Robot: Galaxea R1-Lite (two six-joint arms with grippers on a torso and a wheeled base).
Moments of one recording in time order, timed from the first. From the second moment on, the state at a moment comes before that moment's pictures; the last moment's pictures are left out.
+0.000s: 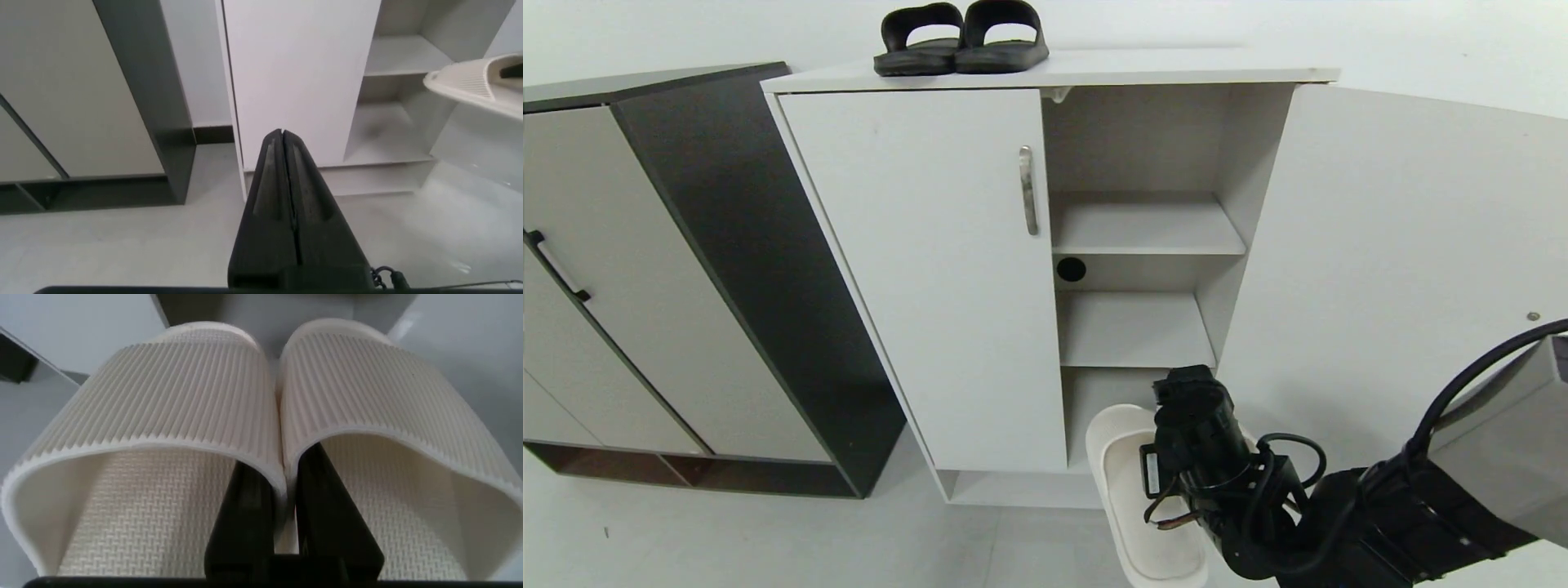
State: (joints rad) left arm 0.00 0.00 0.00 0.00 -0.04 0.04; right arm 0.85 2.04 -0.86 -0.63 -0.63 0.35
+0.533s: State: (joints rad) left arm 0.00 0.00 0.00 0.00 -0.04 0.04; right arm 0.84 2.14 -0.94 -0.77 -0.77 0.33
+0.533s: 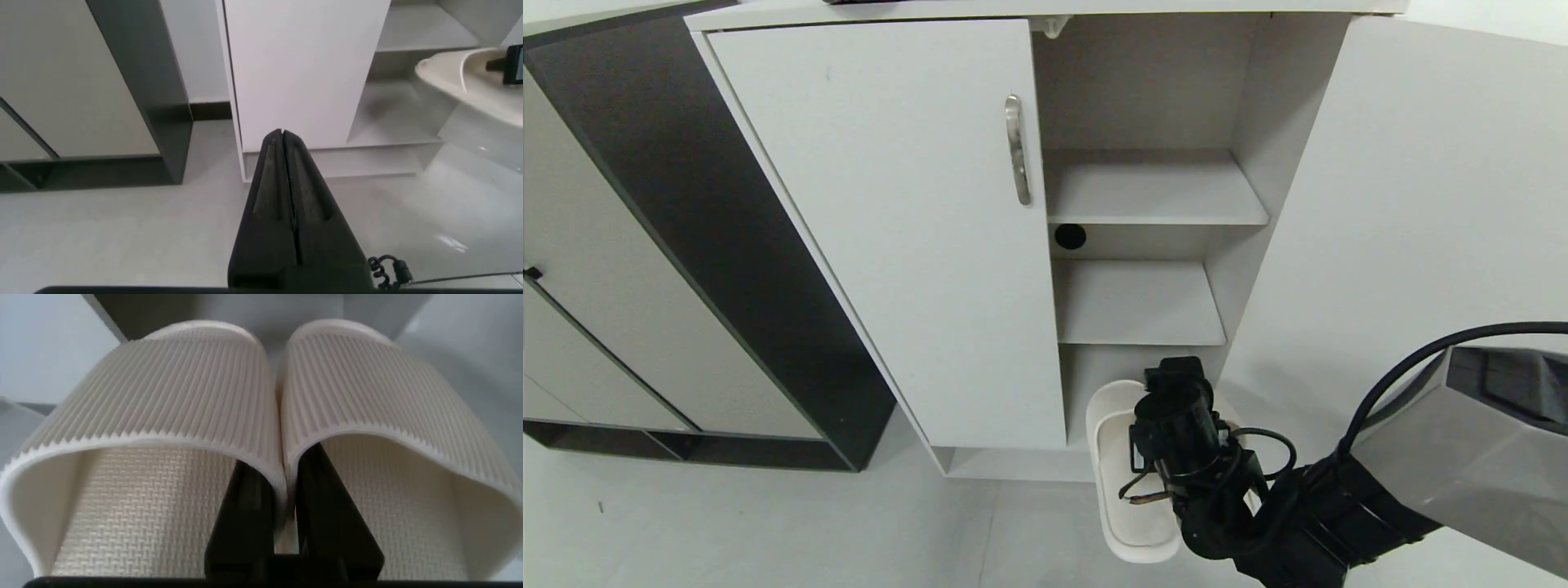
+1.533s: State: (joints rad) left arm 0.00 0.00 0.00 0.00 -0.04 0.04; right arm 0.83 2.24 -0.90 -1.38 -0.84 -0.02
